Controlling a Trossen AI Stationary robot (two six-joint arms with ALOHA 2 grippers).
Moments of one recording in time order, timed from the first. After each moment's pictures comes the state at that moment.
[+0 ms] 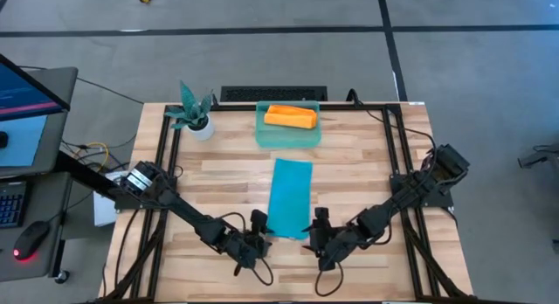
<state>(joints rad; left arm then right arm) -0.58 1.95 0.97 0.12 -0.58 0.08 0.63 1.72 0.91 -0.01 0.45 0.29</state>
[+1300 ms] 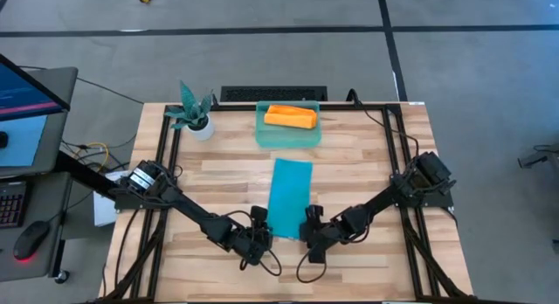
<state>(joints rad) -0.52 1.98 1.04 -0.12 -0.51 -0.11 0.52 1.90 0.94 -0.03 0.30 0.40</state>
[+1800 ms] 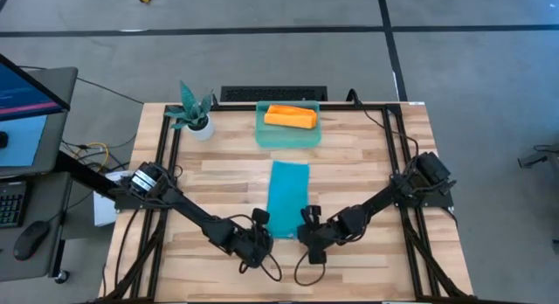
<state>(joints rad) -0.54 1.98 1.11 -0.24 -0.48 -0.07 0.52 1.90 1.02 -0.17 0.27 0.32</state>
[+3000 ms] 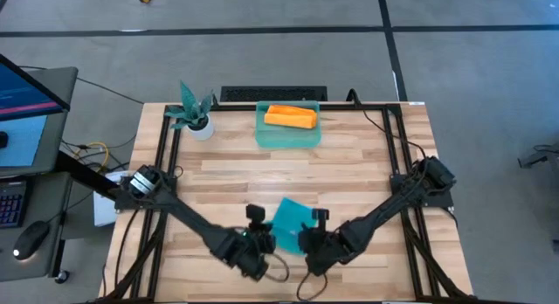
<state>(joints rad) -0.60 1.98 1.39 -0.67 -0.82 -0.28 0.63 1.90 1.37 -0.73 0.44 0.54</state>
